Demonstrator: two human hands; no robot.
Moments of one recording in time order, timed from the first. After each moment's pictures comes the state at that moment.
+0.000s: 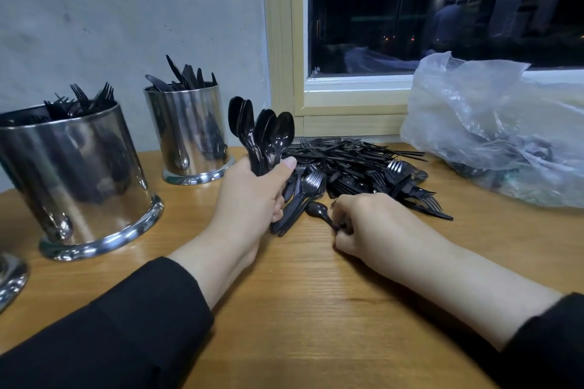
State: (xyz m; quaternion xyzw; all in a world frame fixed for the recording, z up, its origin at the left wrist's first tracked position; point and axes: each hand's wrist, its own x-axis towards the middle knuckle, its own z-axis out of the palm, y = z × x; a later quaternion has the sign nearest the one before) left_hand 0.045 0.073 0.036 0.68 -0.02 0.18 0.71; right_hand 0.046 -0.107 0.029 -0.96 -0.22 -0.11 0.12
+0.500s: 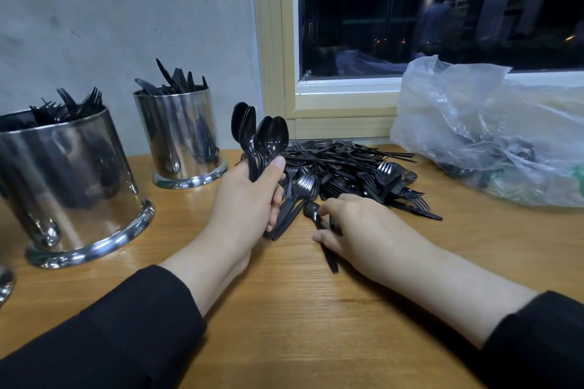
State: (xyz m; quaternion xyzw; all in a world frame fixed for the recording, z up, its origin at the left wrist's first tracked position) left_hand 0.044 0.070 0.033 0.72 -0.03 0.17 0.68; right_hand 0.047 -0.106 0.022 -0.96 -0.24 -0.12 0.12
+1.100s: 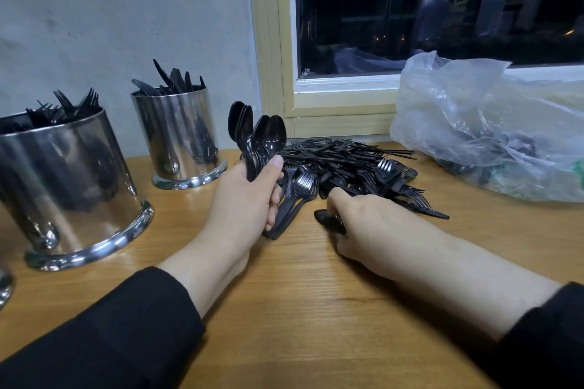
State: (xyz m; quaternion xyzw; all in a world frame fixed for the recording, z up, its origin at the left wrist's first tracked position) left_hand 0.044 0.070 0.034 0.71 -0.03 0.17 0.68; right_hand 0.044 -0.111 0.034 -0.97 -0.20 -0.07 0.07
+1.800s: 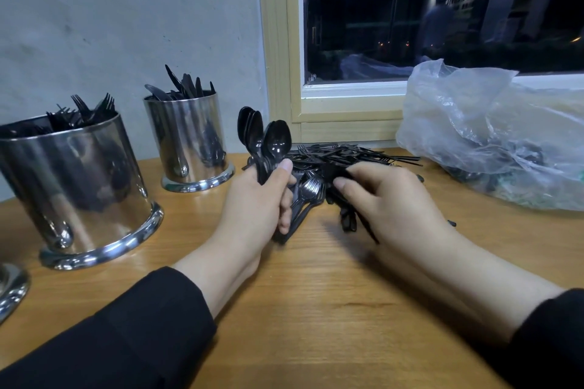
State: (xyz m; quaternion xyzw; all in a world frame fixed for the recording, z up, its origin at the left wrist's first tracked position) left_hand 0.039 0.067 0.038 0.69 -0.04 0.15 0.70; right_hand 0.049 -0.117 0.045 -0.87 -0.21 -0.22 0.40
